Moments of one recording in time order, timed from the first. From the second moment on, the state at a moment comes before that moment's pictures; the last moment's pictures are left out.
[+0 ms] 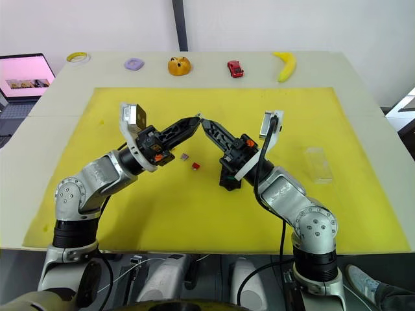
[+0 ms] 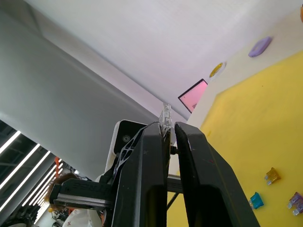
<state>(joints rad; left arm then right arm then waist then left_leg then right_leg) -0.44 0.29 0.09 -0.20 -1.95 0.88 0.11 -0.28 -0.26 -0.05 -0.51 1.53 0.67 -0.08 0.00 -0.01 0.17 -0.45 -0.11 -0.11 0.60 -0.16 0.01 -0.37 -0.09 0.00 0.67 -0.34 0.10</state>
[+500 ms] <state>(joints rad) -0.44 0.30 0.09 -0.20 -1.95 0.88 0.13 -0.28 -0.26 -0.05 -0.51 1.52 0.67 -0.07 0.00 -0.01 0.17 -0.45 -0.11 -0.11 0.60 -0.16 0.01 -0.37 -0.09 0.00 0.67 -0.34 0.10</state>
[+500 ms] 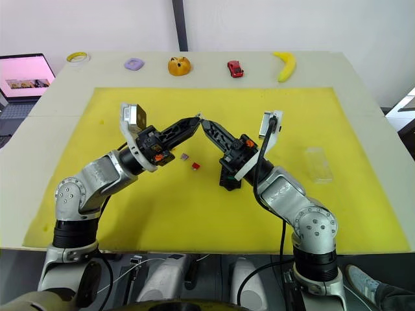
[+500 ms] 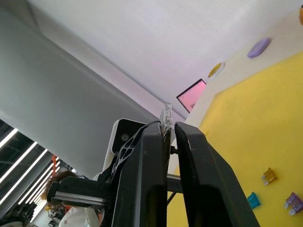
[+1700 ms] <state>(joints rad) -0.50 0.74 0.10 -0.26 -1.60 1.06 -0.35 -0.28 -0.60 -0.11 -0.54 1.41 0.75 0.19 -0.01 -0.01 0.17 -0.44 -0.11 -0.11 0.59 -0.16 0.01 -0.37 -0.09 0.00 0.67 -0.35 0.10</state>
